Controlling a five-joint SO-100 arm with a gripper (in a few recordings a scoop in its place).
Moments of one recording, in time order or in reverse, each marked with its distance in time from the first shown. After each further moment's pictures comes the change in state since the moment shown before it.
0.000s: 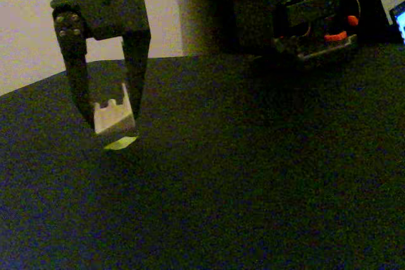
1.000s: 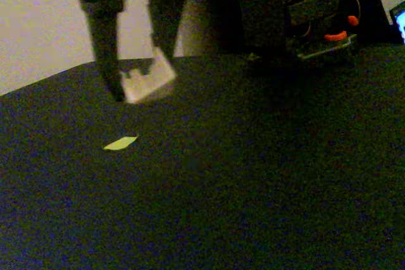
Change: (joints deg) arm -11.4 2.0 -9.3 8.3 -2.2
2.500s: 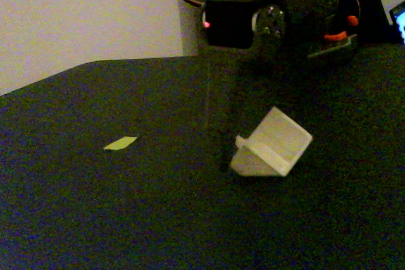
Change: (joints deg) arm -25.2 -30.0 -32.9 13.4 2.0
